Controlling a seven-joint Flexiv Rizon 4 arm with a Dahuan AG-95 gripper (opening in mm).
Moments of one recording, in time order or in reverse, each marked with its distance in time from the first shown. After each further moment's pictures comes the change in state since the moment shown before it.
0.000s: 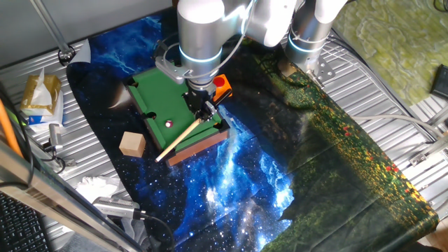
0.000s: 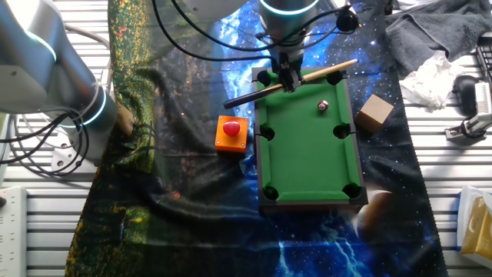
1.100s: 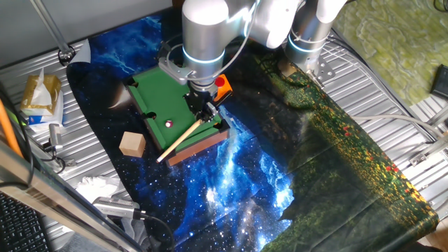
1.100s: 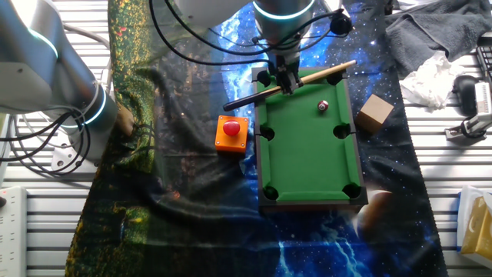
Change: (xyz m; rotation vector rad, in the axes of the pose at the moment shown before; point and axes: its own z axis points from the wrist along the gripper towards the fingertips) arm 0.002 0.000 0.008 0.009 -0.019 -0.012
